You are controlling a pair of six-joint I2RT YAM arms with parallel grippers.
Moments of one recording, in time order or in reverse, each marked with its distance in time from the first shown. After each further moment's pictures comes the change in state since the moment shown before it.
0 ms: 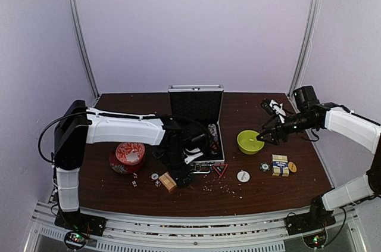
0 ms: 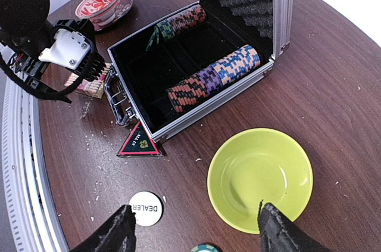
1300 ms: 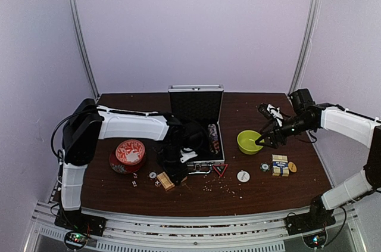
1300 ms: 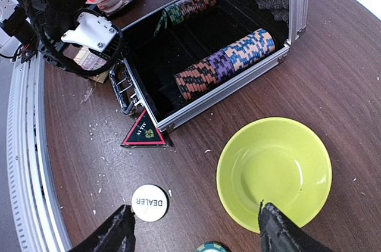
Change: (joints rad) left arm 0.076 0.093 0.053 -0.096 0.061 0.052; right arm 0.000 0.061 -0.002 -0.024 -0.025 -0.040
